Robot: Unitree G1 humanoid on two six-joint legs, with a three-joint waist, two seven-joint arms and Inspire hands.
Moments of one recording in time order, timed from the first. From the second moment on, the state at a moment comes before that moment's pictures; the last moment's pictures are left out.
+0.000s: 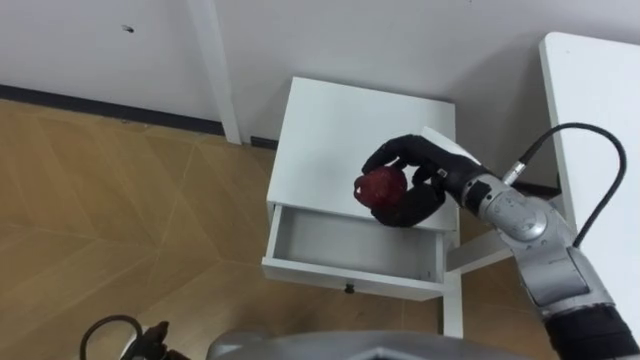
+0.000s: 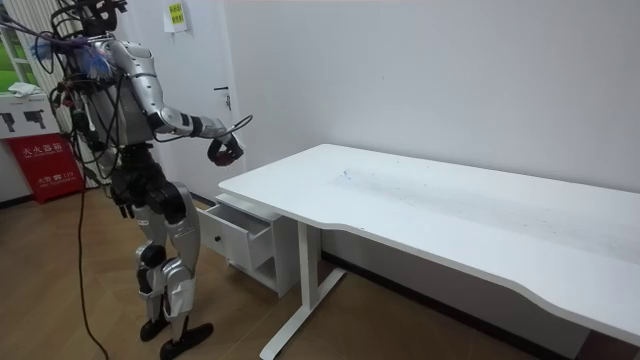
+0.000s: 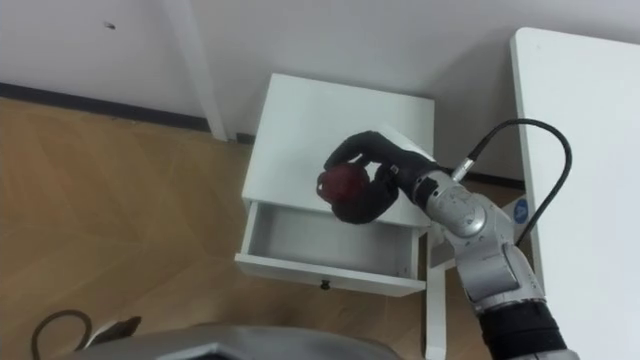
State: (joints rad) left arm 0.15 0.26 0.03 1.10 0.39 0.07 -0.01; right arm 0.07 -0.36 0.18 0.10 -0.40 0.04 0.44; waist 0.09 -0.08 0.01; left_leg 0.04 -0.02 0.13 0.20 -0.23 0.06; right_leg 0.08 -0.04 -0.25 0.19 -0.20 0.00
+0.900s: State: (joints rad) left arm 0.15 0.25 0.01 1.14 0.39 0.07 -0.01; right arm 0.07 -0.35 0.20 0.10 -0.40 0.04 0.46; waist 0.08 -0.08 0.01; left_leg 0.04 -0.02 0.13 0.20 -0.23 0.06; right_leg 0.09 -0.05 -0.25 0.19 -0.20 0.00
